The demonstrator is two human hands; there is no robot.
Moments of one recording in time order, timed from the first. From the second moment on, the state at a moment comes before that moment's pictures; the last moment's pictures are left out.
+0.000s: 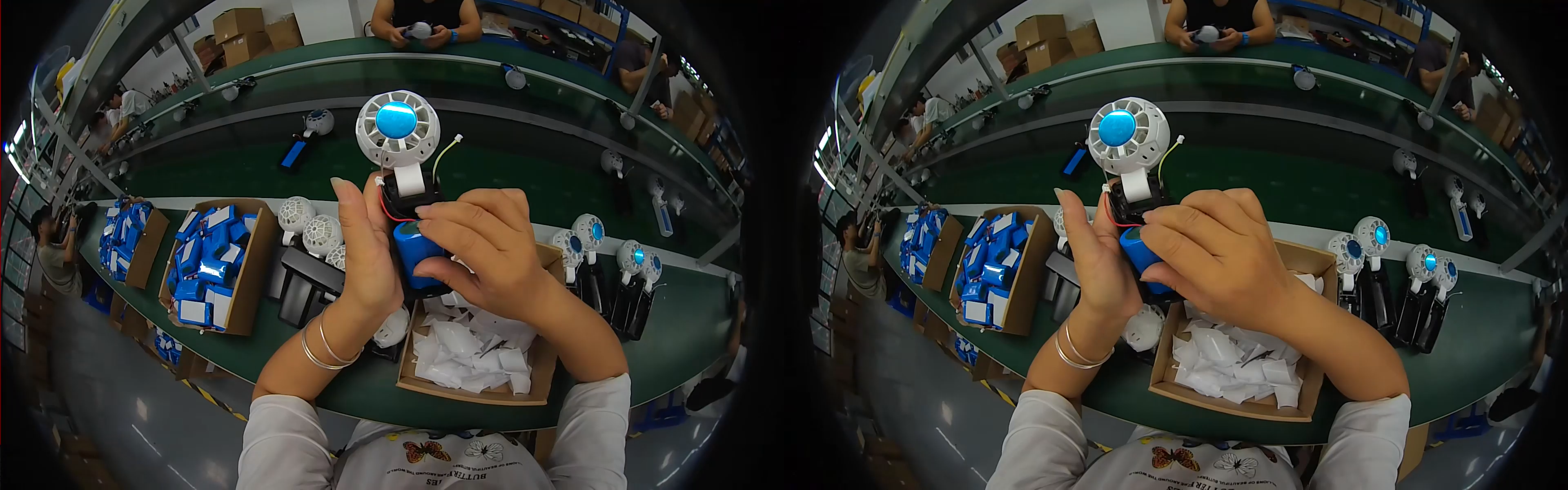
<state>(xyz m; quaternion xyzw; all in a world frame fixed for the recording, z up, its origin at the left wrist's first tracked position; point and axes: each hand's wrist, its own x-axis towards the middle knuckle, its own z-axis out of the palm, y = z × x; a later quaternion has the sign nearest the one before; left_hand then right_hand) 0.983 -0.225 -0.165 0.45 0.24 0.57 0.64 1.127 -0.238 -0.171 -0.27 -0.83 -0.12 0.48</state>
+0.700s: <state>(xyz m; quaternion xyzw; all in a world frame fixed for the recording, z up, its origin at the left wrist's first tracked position) 0.850 -0.194 -0.136 0.77 0.59 0.23 -0.08 1.239 -0.066 -0.227 -0.67 -0.57 0.36 0.31</state>
